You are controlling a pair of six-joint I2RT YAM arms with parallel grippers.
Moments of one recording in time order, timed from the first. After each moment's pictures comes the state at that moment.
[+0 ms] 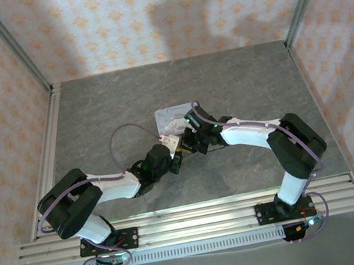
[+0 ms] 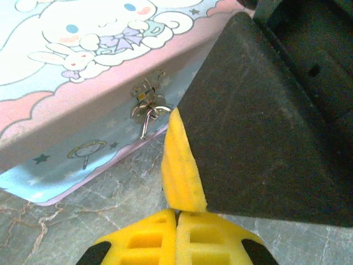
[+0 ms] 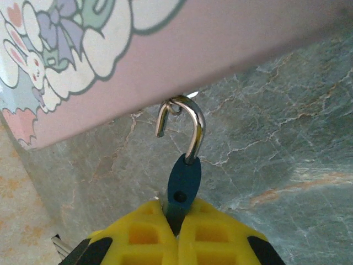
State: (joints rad) left arm -0.81 1.54 0.52 0.43 -0.17 -0.21; right arm 0.71 1.69 0.99 -0.26 -0.31 1.17
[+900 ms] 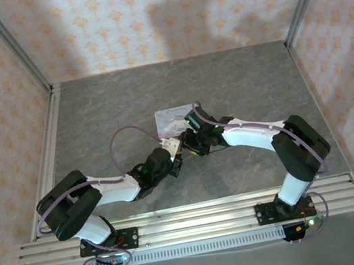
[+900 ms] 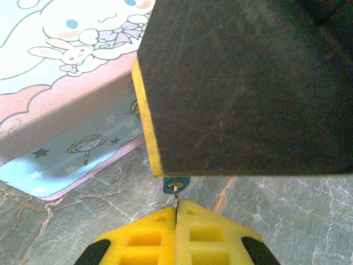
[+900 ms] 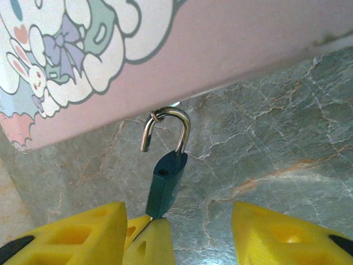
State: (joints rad) left arm -0.83 1.53 0.49 0.45 -0.21 -0.19; right arm 0.72 1.65 0.99 -0.32 -0.24 1.15
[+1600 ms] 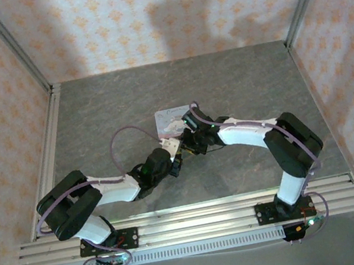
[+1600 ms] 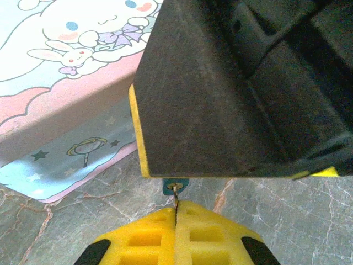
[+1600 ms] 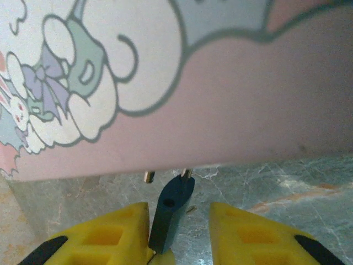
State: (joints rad) left arm -0.83 1.53 0.48 0.45 -0.21 -0.19; right arm 0.72 1.72 1.01 -0.28 -0.25 1.17
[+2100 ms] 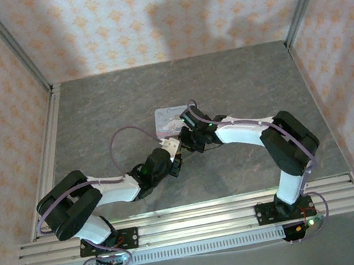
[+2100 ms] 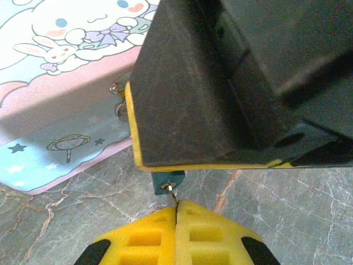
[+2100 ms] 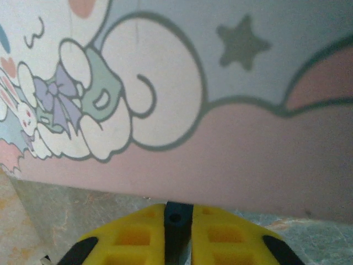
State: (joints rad) left arm -0.83 1.53 0.48 0.46 -0.21 -0.19; right arm 0.72 1.75 1.05 -0.27 -0.24 1.17
